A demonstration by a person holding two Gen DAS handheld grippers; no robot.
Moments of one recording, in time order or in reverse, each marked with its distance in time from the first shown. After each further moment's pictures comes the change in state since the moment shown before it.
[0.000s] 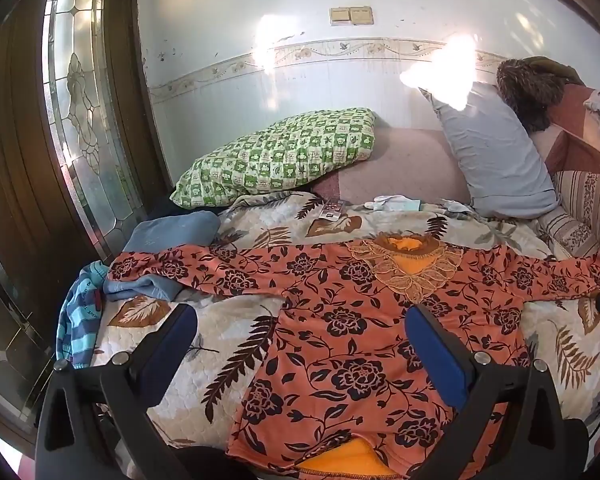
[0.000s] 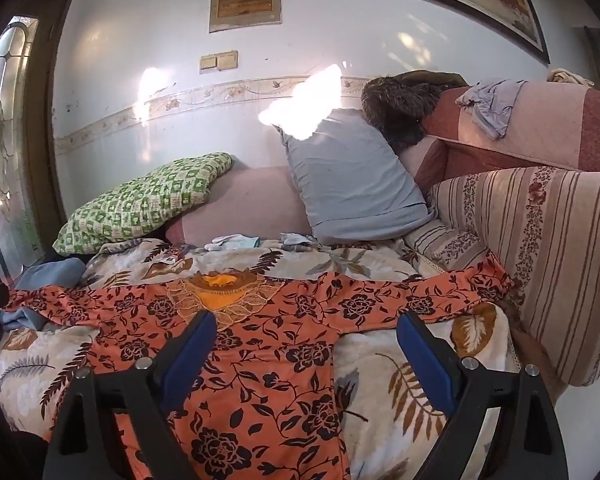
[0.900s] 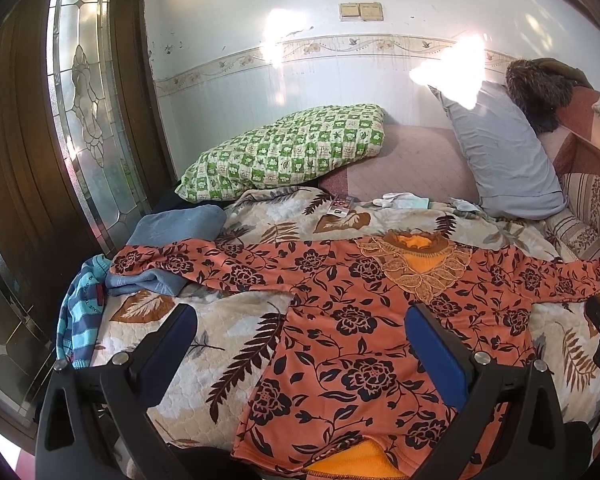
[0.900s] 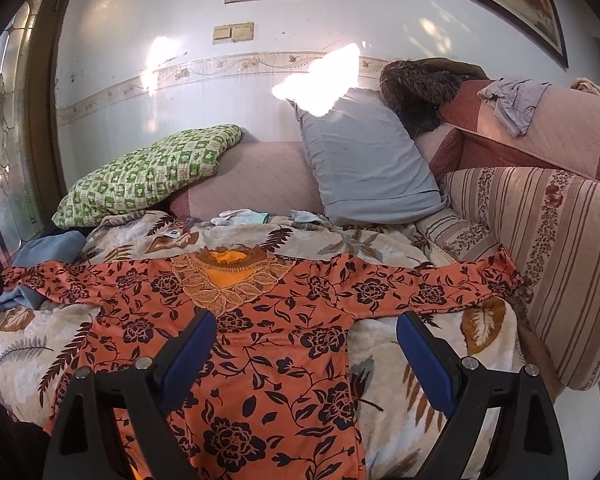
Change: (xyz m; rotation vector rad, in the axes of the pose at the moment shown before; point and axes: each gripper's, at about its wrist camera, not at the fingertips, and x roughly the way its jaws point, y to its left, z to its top) left arm 0.008 0.005 0.002 -0.006 0.018 0.026; right arm 0.018 0.031 0.007 -0.064 0.103 -0.012
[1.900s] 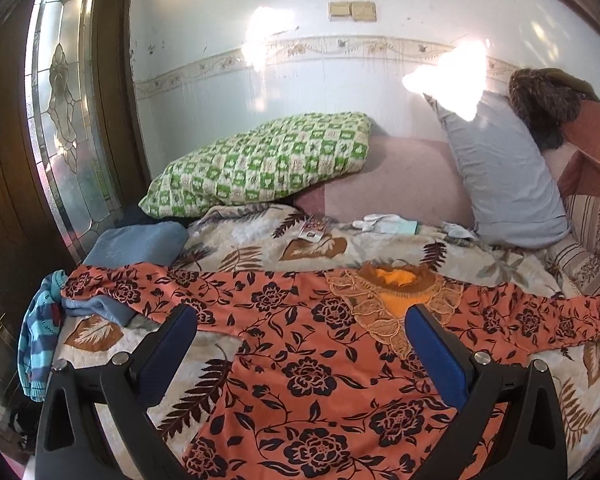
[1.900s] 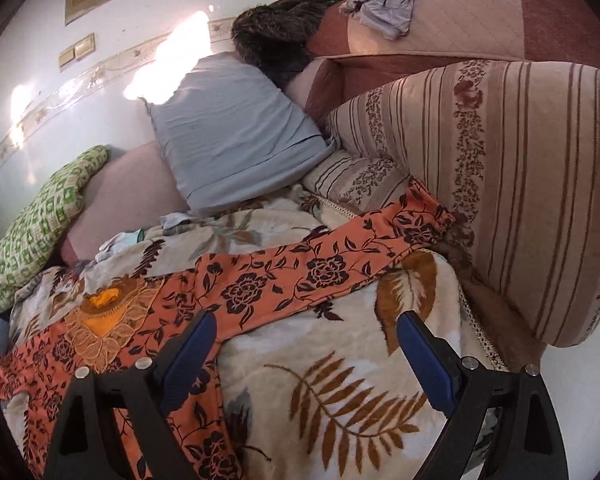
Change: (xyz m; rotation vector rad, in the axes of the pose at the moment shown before) left arm 0.074 -0.059 0.045 -0.035 -0.038 -0.042; right arm 0.090 -0.153 0.006 0.339 0.100 -0.216
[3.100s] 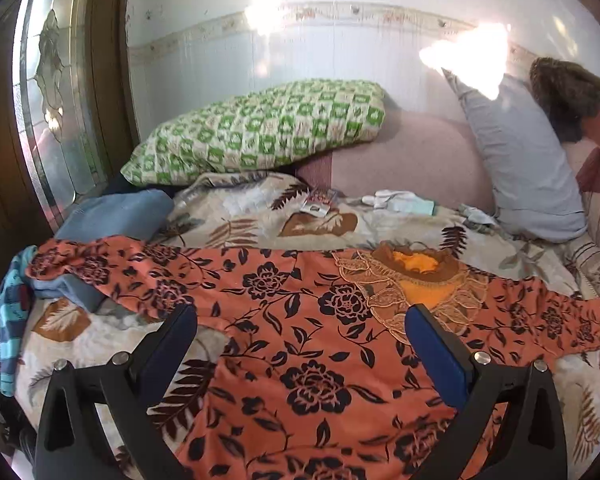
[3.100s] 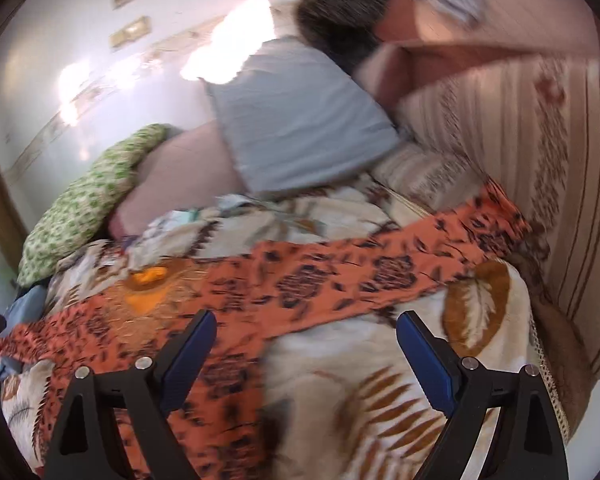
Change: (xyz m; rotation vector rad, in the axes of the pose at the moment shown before) left arm 0.106 0.014 -0.018 -0.050 0.092 -0.018; right arm 0.062 -0.015 0.005 -0.081 0.088 0.213
